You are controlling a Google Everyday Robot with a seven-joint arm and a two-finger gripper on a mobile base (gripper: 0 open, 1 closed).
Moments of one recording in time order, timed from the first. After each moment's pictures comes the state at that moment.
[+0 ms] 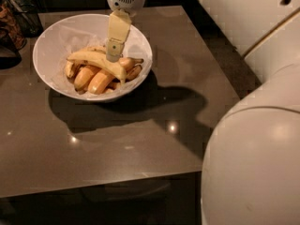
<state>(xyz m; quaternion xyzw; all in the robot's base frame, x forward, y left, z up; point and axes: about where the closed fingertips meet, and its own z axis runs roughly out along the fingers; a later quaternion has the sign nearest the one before) 0.612 0.067 0.971 -0.67 0.72 0.06 0.16</state>
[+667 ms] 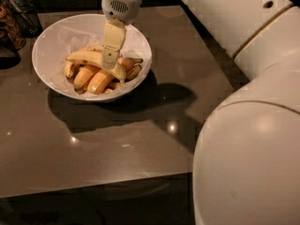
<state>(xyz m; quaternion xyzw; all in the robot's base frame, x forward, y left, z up) 0.608 0.079 0.948 -0.67 0.73 0.07 0.13</state>
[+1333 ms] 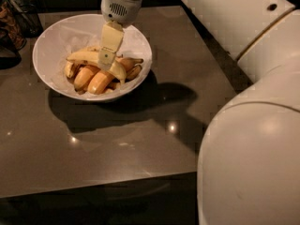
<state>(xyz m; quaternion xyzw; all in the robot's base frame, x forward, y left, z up) 0.611 0.086 0.945 -0.66 0.73 0.09 0.15</state>
